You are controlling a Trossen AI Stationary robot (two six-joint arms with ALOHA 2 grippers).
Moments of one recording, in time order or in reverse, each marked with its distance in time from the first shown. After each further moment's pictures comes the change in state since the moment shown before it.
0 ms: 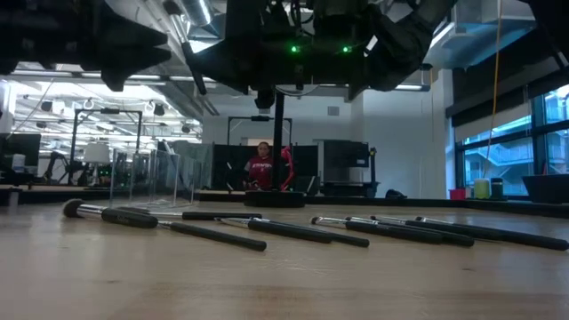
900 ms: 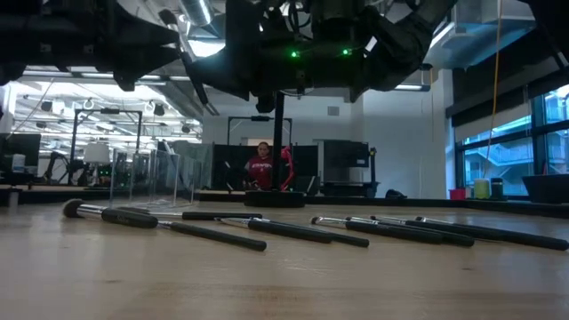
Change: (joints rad) left arm 0.084 0.159 0.000 0.218 0.079 0.035; right arm 0.000 0.001 0.000 -0.050 0.000 -0.011
